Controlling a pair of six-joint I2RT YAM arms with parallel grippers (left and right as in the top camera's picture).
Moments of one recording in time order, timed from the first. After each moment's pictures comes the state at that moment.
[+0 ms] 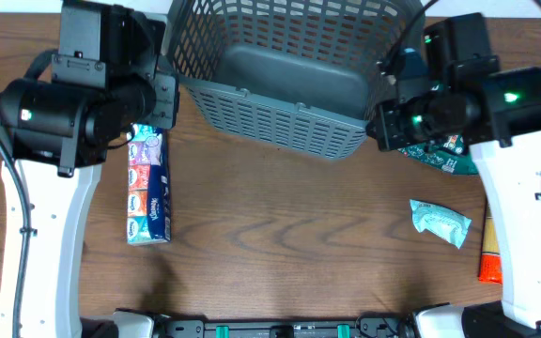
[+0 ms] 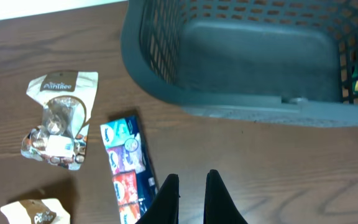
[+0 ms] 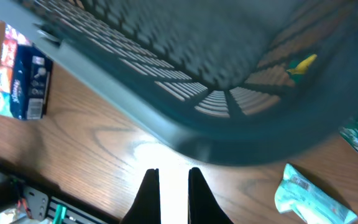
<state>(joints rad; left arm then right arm) -0.22 1.52 2.00 -1.38 0.01 -0.01 0.24 1.56 1.85 -1.47 -0.24 0.04</state>
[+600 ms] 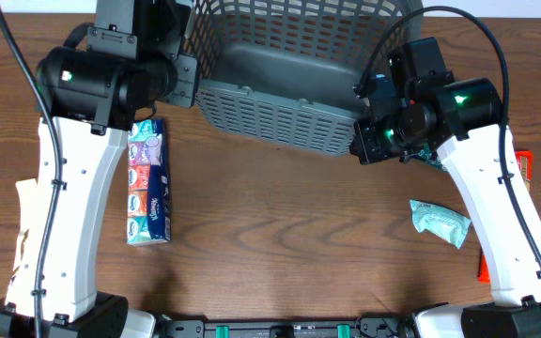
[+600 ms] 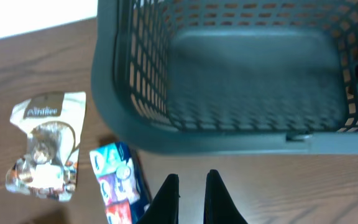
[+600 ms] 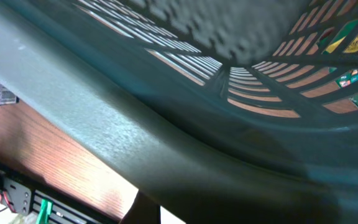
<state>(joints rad) -0.25 1.63 2.01 -1.27 0.01 0.02 0.26 1.56 1.63 -1.33 -0.24 0.04</state>
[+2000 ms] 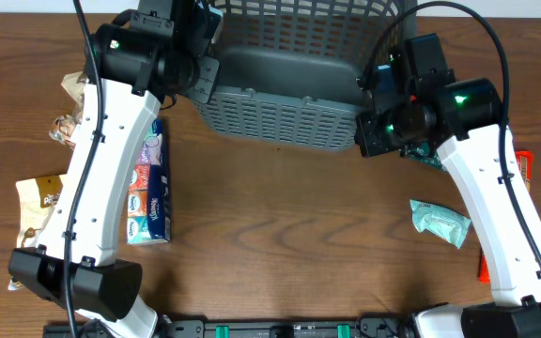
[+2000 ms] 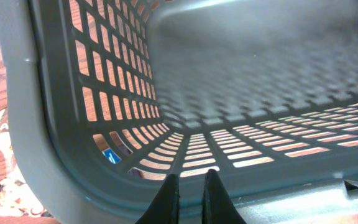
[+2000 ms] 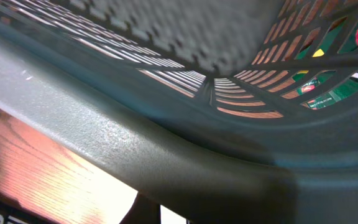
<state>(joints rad) -0.28 1.78 2.01 -1.27 0.01 0.11 0.26 1.56 1.63 -1.28 -0.16 0.04</state>
